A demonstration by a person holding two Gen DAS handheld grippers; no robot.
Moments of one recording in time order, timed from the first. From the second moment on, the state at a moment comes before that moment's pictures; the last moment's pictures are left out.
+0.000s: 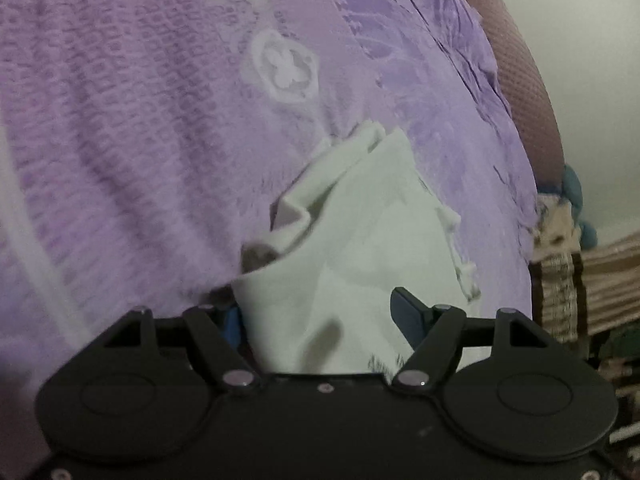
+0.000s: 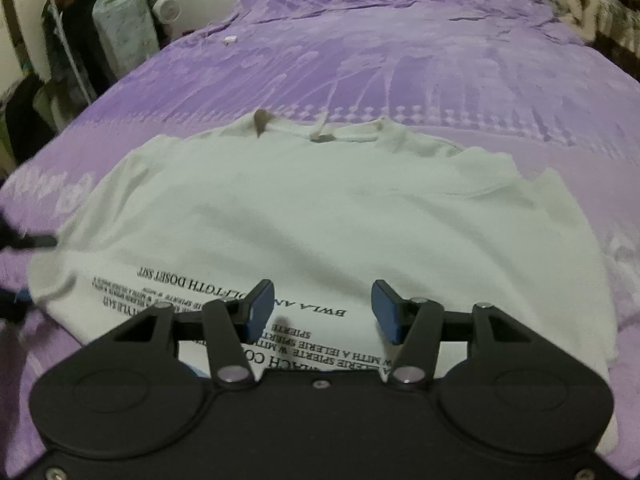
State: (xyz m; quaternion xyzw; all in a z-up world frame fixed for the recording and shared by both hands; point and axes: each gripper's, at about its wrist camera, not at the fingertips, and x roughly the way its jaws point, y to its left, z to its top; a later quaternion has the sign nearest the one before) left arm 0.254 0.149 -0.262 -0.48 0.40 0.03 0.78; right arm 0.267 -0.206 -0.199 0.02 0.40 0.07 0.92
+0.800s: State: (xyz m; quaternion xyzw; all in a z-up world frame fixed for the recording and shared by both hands) left arm 0.285 0.106 -0.203 -0.31 0.34 0.00 0.89; right arm 0.236 -0.276 -0.218 0.03 0.42 -0.01 0.90
